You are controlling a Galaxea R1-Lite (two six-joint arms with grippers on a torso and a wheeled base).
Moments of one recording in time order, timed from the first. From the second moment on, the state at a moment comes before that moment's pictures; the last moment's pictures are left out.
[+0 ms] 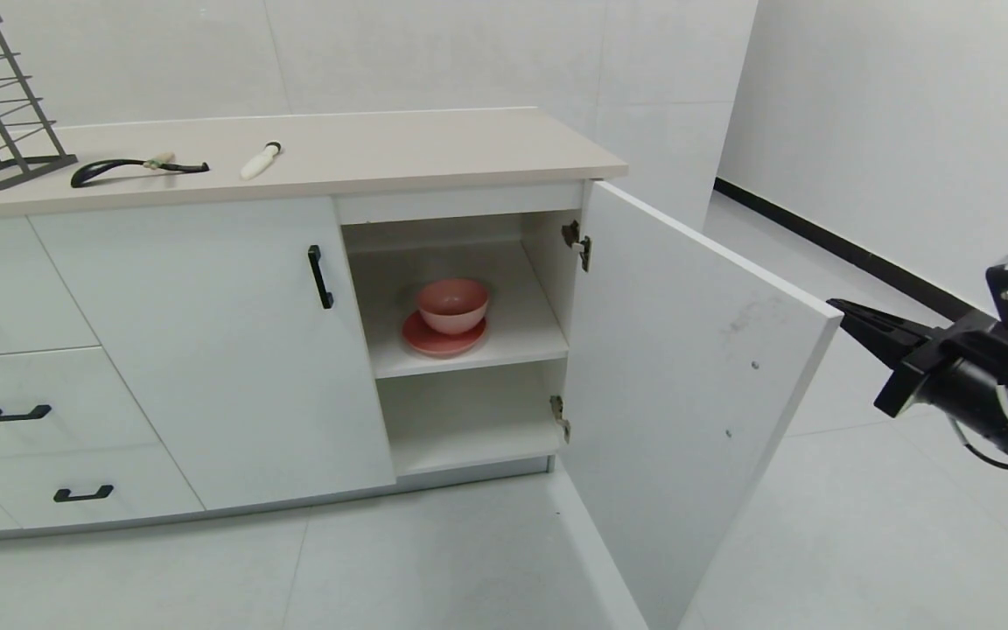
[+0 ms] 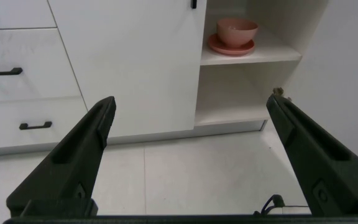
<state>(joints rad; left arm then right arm) 0.00 0.00 0.00 0.00 0.00 -0.01 0.04 1.63 -0.30 -1.36 0.43 -0.11</state>
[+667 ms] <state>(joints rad) 0.00 0.00 0.00 0.00 0.00 -0.01 0.13 1.72 -0.35 -1.37 0.43 -0.11</state>
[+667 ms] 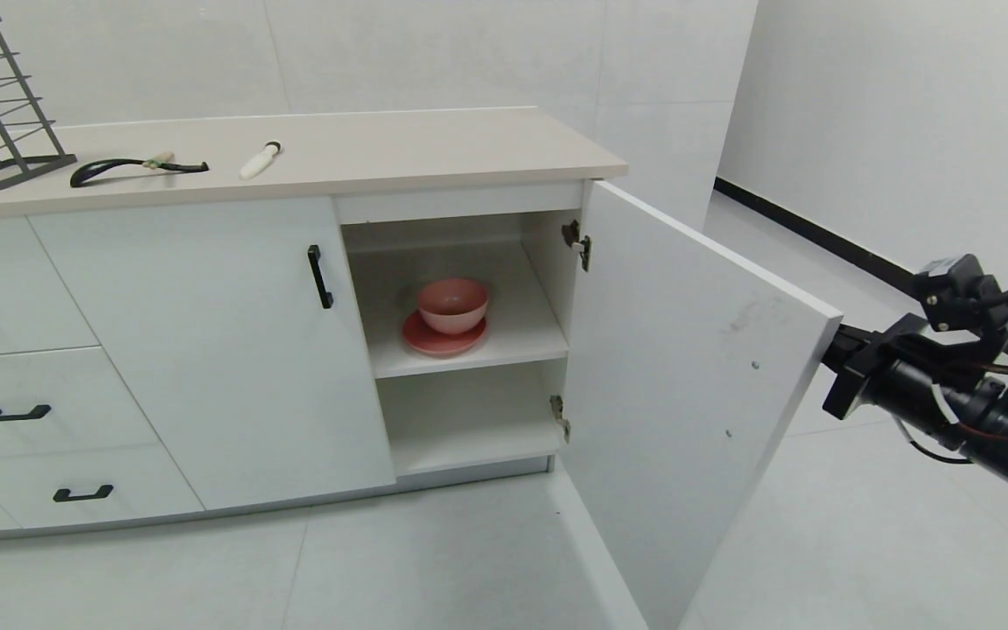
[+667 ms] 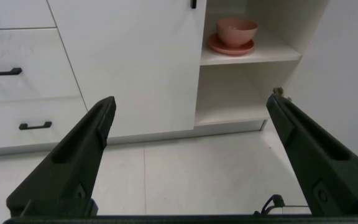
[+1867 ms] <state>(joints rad) 0.00 0.00 0.00 0.00 0.00 -0.01 0.44 1.80 -0.42 -1.39 0.43 -0.11</state>
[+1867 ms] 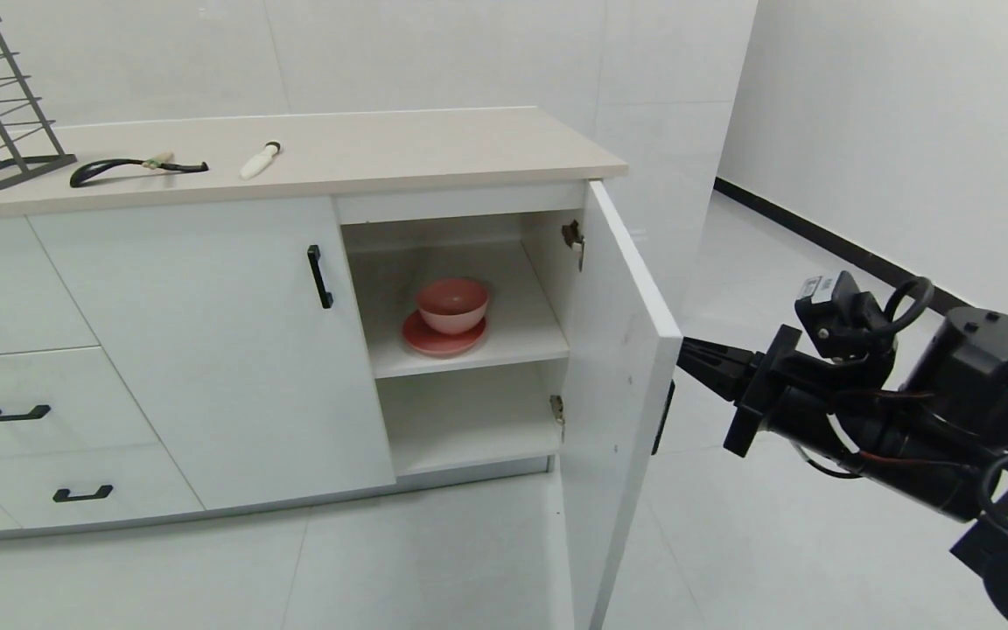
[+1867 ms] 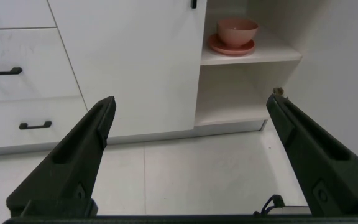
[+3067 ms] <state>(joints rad) 0.00 0.00 0.00 0.00 0.00 -0.01 0.61 2.07 -0.76 -1.39 0.43 -0.10</state>
